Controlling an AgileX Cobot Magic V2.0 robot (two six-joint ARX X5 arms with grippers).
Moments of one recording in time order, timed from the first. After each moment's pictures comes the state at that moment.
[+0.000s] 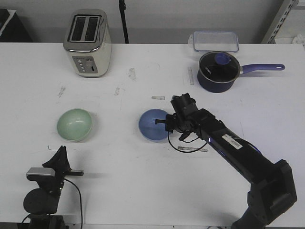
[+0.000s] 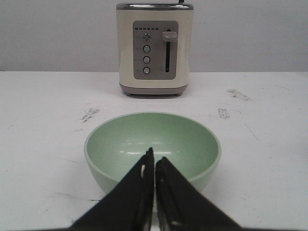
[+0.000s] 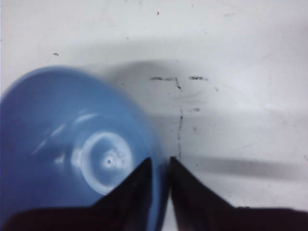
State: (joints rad) left arm -0.02 0.01 0.03 0.11 -0.01 -0.01; right arm 0.52 1.74 1.34 -0.65 -0.10 0.61
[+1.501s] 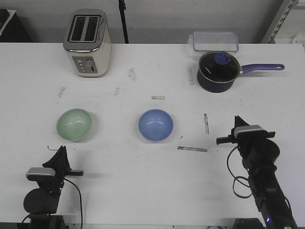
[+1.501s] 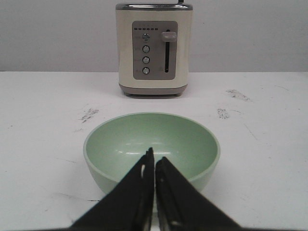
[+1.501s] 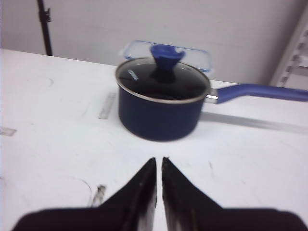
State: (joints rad) left arm -0.02 0.01 0.03 0.11 -0.01 -0.01; right arm 0.03 0.82 0.50 0.12 -0.03 -0.10
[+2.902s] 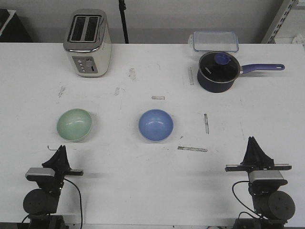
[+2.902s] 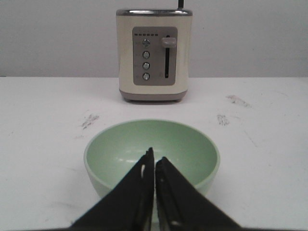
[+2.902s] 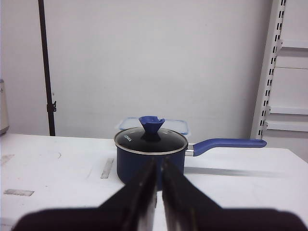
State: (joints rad) left arm -0.02 0.01 0.03 0.15 -0.01 -0.01; right arm 0.01 0.19 0.29 0.04 -0.03 -0.03
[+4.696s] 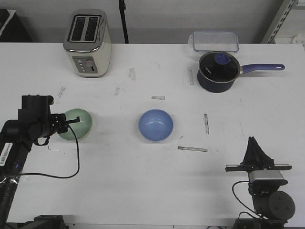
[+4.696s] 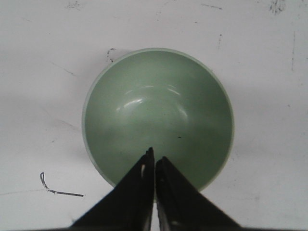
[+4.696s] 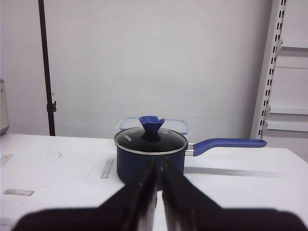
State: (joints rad) left arm 0.04 1.29 1.29 -0.85 0.02 -0.17; right arm 0.01 0.19 0.29 0.04 -0.03 -0.03
